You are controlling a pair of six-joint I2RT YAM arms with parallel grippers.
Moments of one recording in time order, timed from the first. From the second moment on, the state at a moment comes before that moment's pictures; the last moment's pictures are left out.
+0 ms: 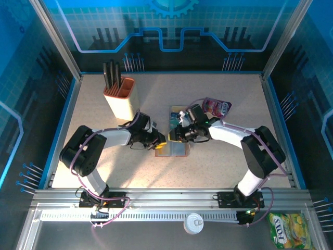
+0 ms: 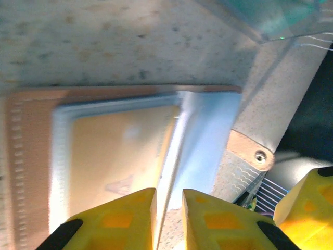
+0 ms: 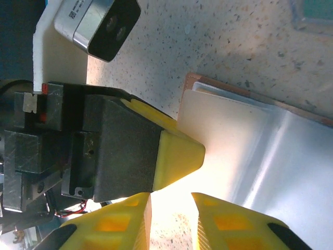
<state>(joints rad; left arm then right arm) -0.46 1.70 0.79 -0.06 0.66 -1.01 0.56 1.65 0.96 -0.26 -0.64 0.62</state>
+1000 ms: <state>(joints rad) -0.59 1.85 1.06 -0.11 0.68 -1.00 0.48 1.44 0.95 -0.45 -0.54 0.55</state>
